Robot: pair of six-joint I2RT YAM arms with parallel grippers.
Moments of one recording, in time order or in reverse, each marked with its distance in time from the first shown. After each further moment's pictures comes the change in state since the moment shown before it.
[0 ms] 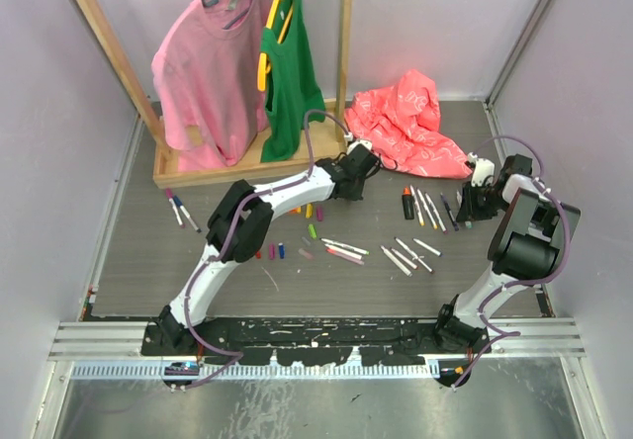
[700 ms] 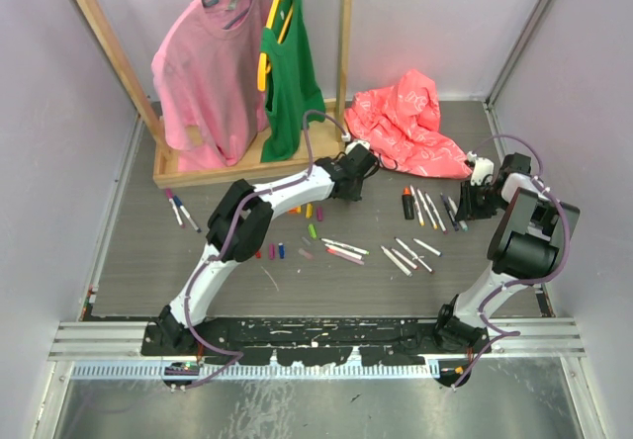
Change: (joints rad) left arm 0.010 0.006 0.005 -0.032 -0.001 -0.025; right arm 0.006 0.006 0.008 -0.002 0.007 0.021
